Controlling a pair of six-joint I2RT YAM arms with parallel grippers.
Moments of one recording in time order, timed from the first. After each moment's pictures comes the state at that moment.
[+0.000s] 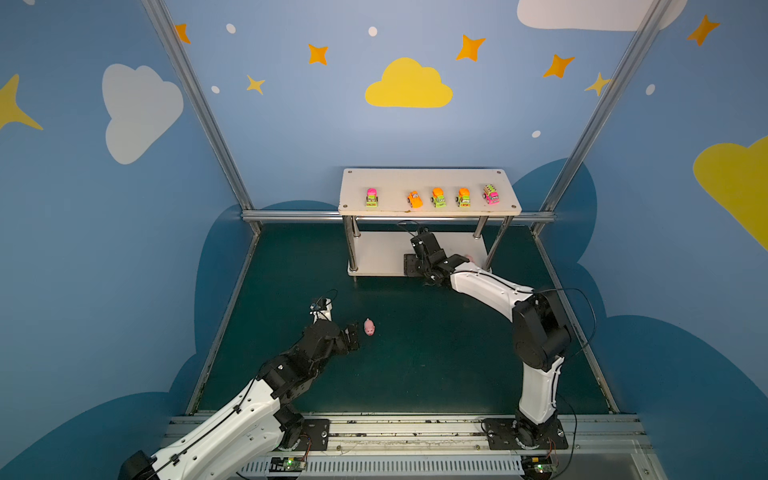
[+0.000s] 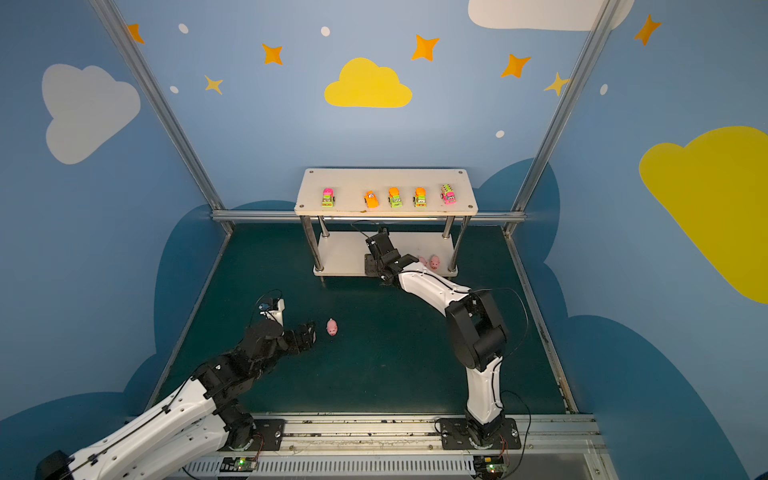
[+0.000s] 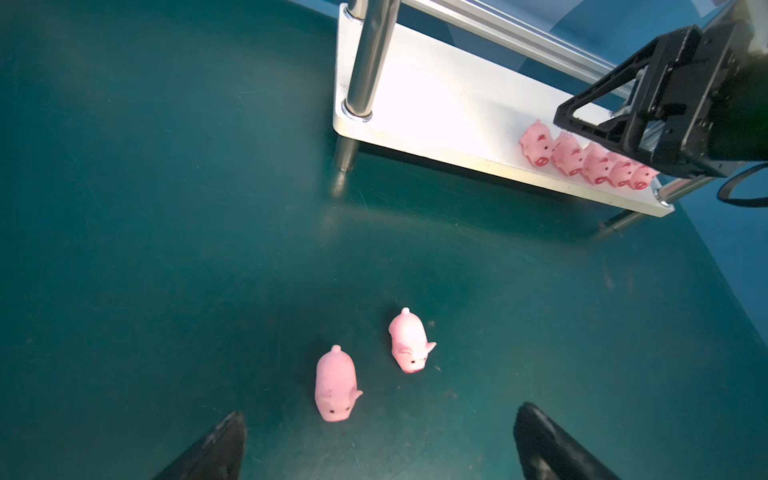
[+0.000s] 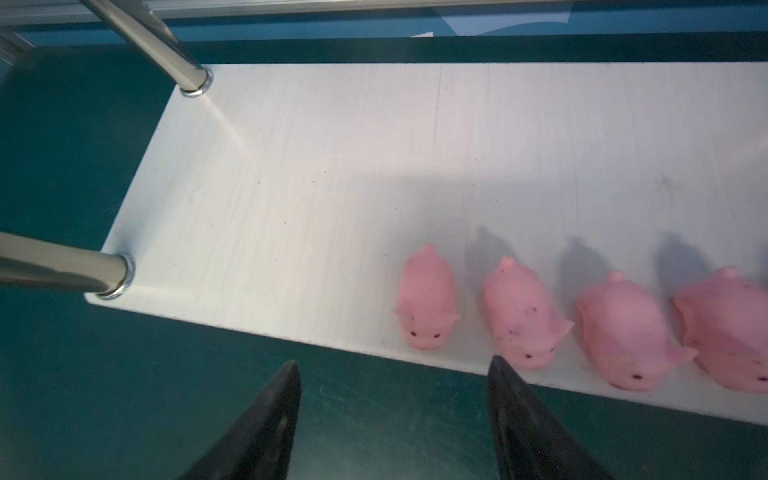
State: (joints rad) left arm -0.68 0.70 0.47 -0.39 -0.32 -0.66; right arm 0.68 1.92 1.49 -0.35 0.25 0.42
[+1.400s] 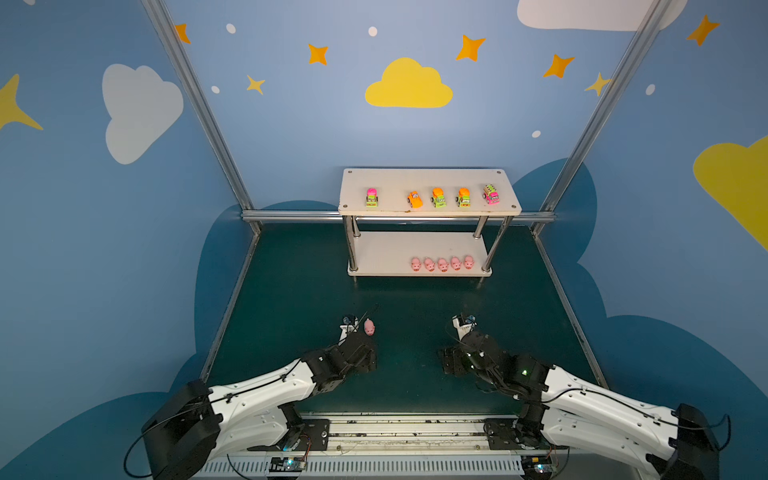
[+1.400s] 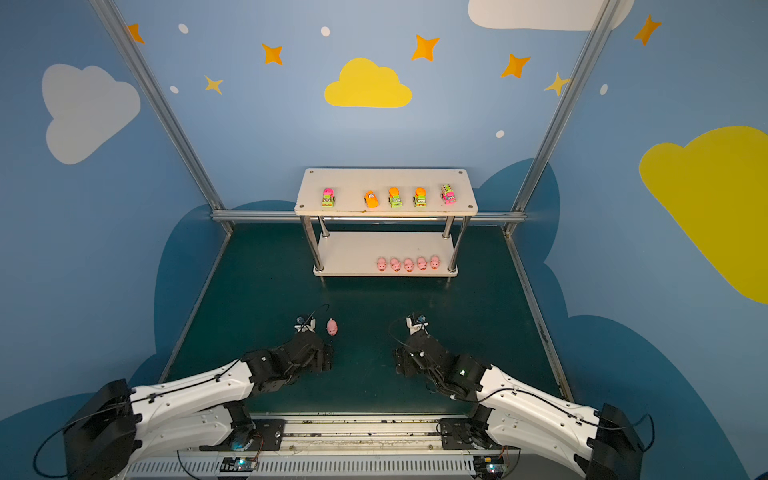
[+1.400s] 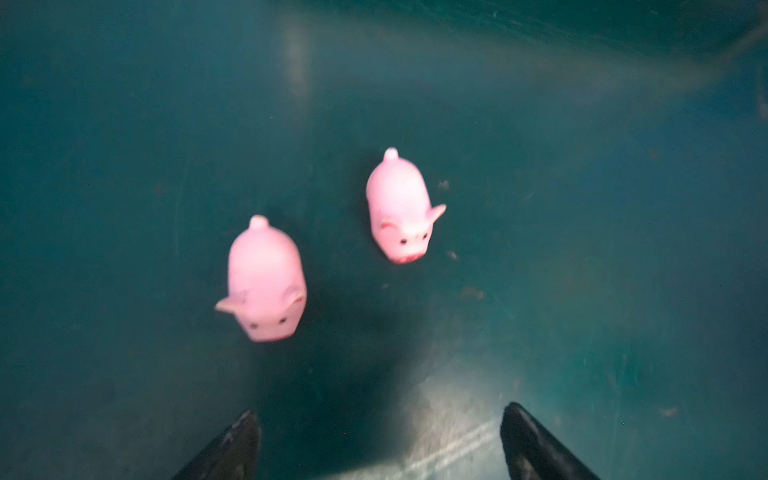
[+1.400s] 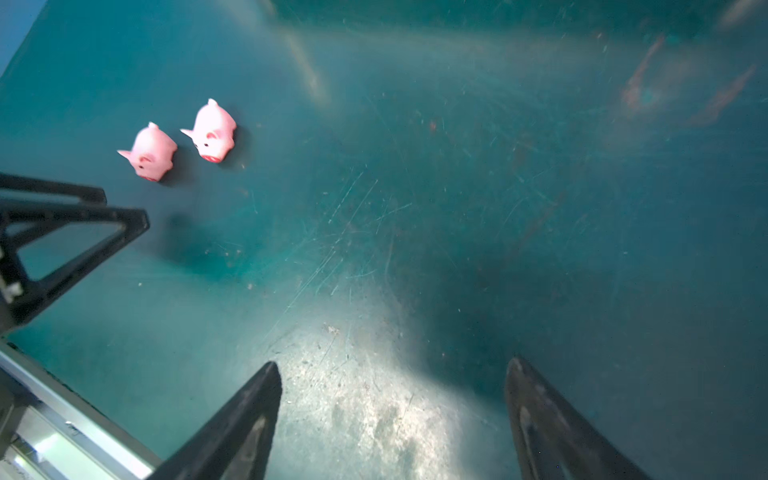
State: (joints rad) left arm -0.91 1.18 0.51 -0.33 -0.36 -0.82; right arm 1.02 0.89 0.49 -0.44 0.27 0.63
